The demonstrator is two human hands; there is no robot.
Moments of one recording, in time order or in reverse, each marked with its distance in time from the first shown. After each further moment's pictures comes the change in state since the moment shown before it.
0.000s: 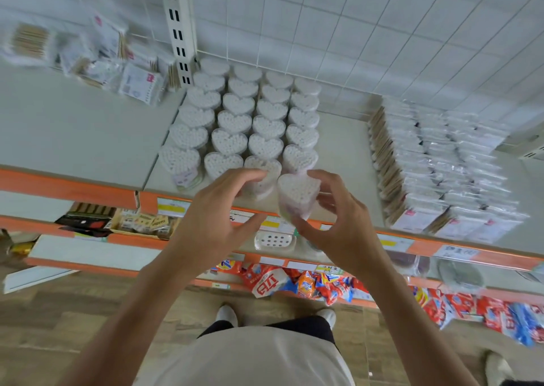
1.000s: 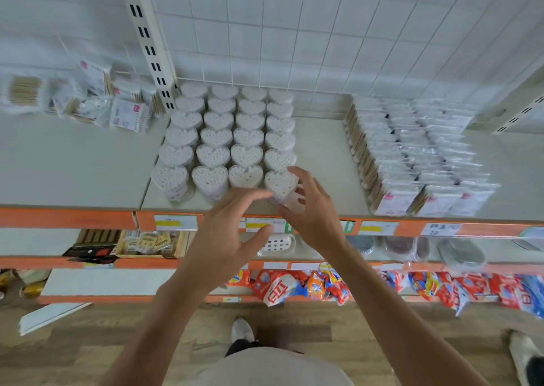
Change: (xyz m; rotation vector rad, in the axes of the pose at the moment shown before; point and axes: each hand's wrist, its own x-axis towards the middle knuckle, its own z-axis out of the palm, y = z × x) left_hand -0.011 0.022 0.014 0.028 -0.100 0.044; right_hand 0.017 0.030 0.034 -0.051 0.129 0.085
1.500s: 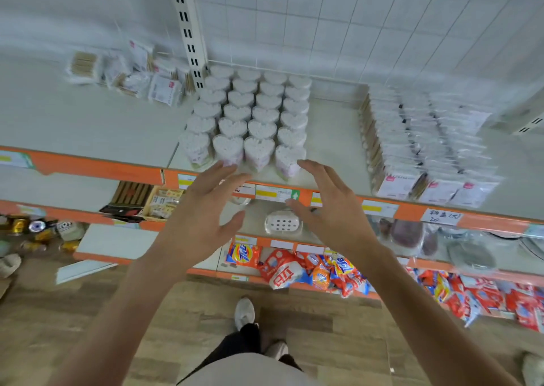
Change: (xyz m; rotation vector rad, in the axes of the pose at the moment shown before) left_hand -0.059 0.013 -0.022 0.344 0.012 -0.076; right_hand -0.066 -0.034 -0.059 -0.147 -0.133 -0.172
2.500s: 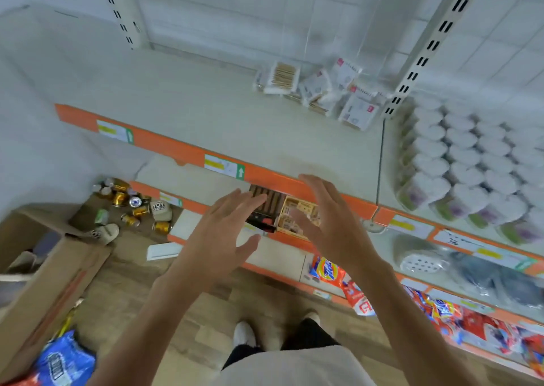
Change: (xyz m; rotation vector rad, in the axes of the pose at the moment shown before) left_hand -0.130 -0.319 -0.181 -0.020 -0.056 -0.238; right_hand 0.125 -0.295 0.273 0.003 -0.194 -0.149
